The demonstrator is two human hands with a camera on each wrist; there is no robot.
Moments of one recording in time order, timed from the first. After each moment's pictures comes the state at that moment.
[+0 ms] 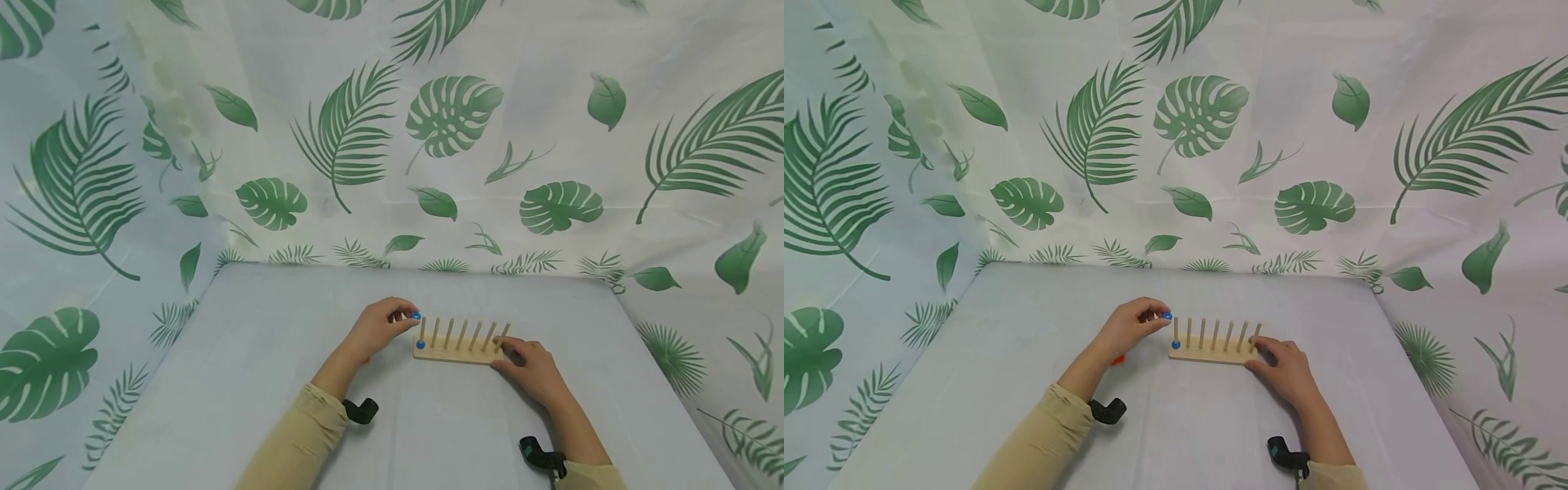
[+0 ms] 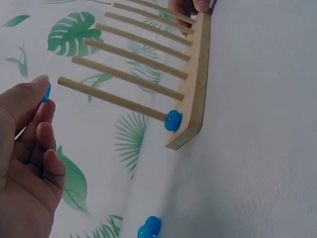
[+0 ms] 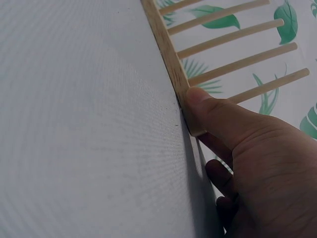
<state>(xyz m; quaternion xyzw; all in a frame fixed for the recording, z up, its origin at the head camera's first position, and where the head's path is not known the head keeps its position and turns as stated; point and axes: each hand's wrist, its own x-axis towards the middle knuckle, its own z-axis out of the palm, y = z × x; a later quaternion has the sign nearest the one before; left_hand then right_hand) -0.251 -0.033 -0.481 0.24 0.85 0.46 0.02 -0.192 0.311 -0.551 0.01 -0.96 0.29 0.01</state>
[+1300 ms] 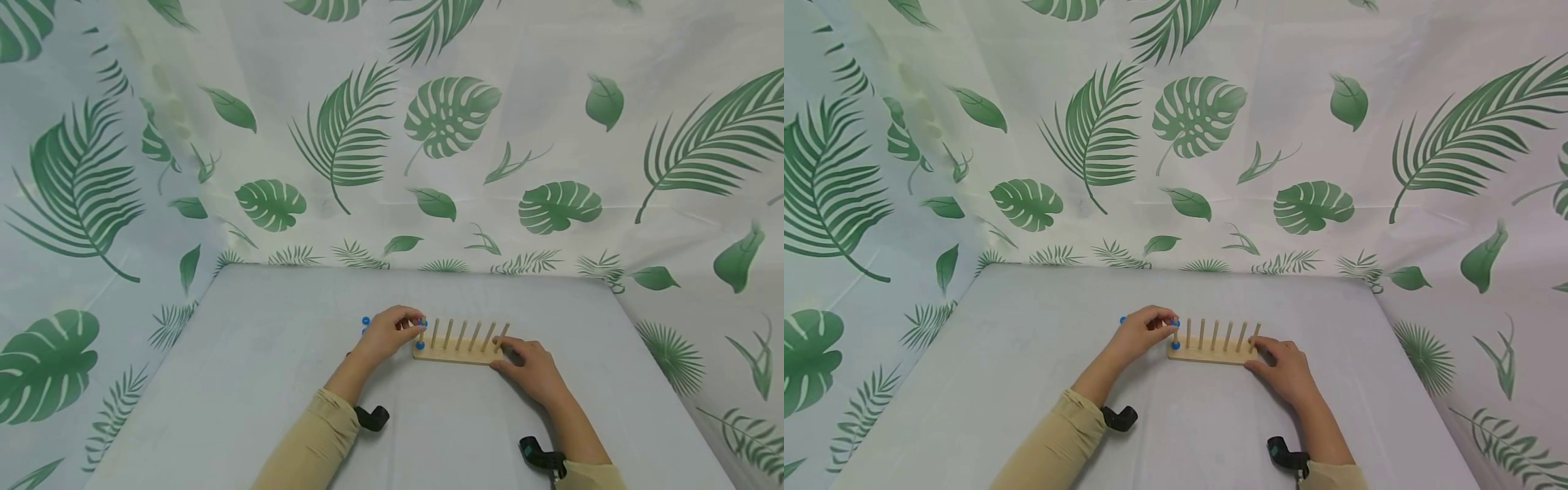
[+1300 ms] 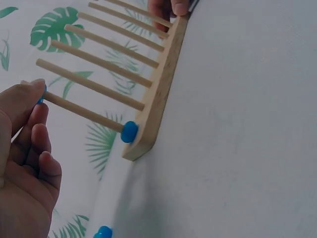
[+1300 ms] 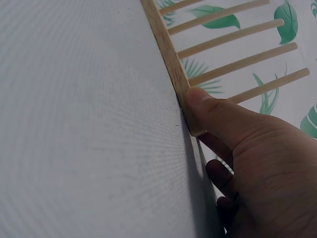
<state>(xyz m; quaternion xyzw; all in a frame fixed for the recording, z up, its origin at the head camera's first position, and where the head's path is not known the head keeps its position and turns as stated) -0.251 -0.013 -0.507 0.20 0.86 0.47 0.03 -0.191 0.311 -0.552 0.02 -0.96 0.29 0.02</state>
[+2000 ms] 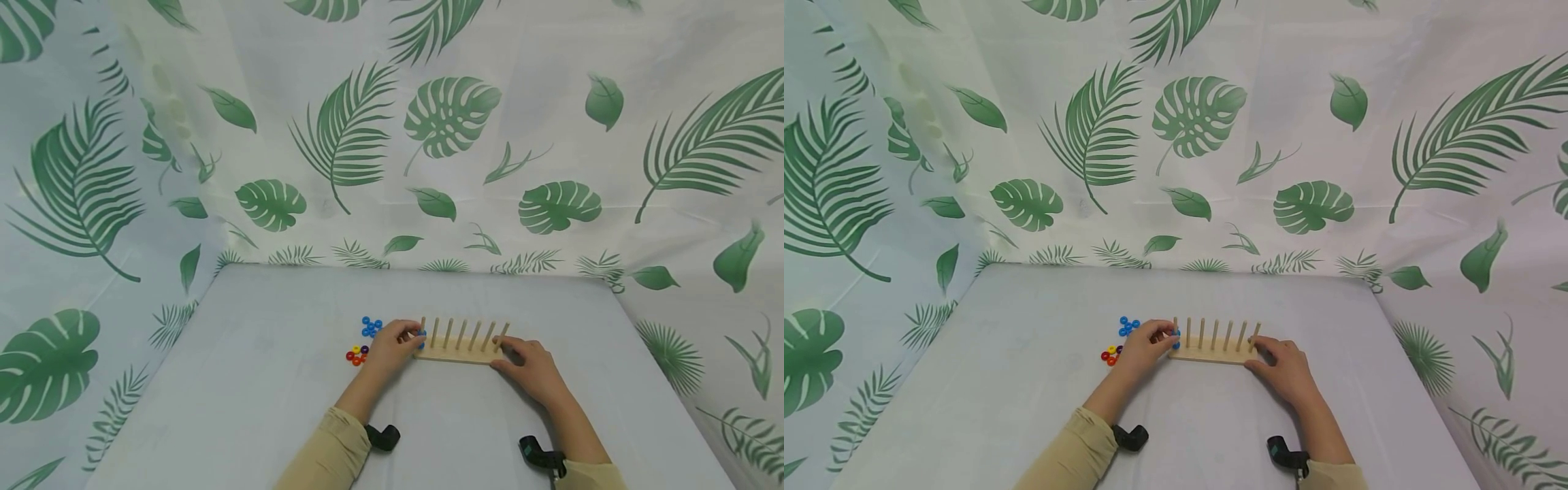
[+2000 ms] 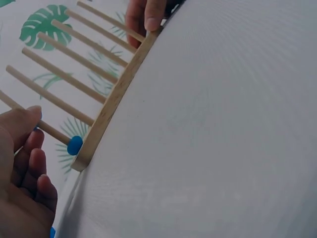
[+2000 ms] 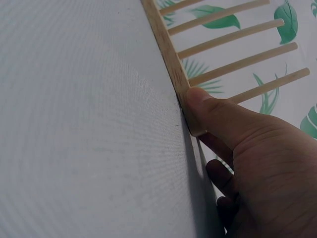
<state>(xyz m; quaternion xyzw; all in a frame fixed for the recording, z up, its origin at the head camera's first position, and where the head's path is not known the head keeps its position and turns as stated) -0.240 0.001 -0.550 0.13 0.84 0.53 0.00 -0.193 0.311 -0.553 0.02 -0.96 0.29 0.01</state>
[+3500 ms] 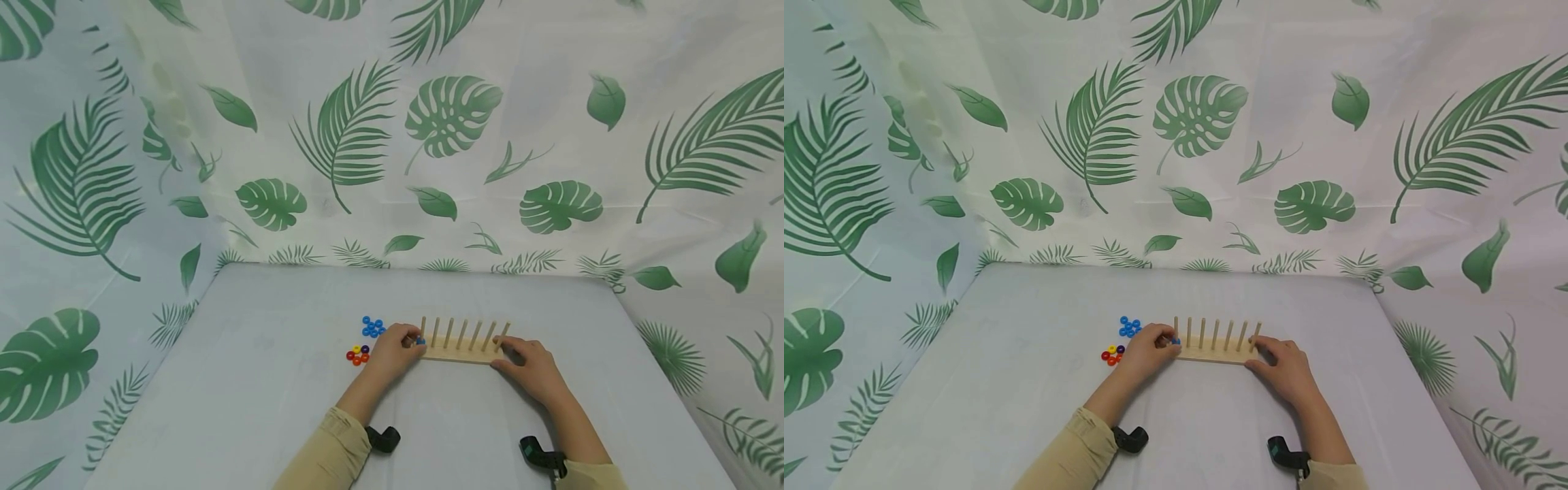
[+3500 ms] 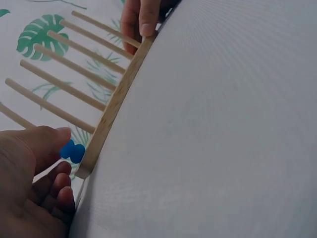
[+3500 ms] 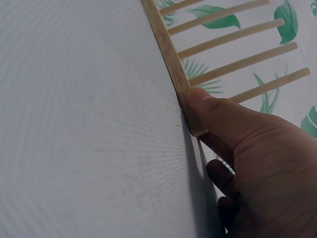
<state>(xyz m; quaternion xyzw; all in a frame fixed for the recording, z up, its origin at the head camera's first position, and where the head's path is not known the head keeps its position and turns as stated) -0.235 0.001 -0.552 0.13 0.88 0.46 0.03 -0.192 0.313 -0.555 0.02 -0.95 0.30 0.01</state>
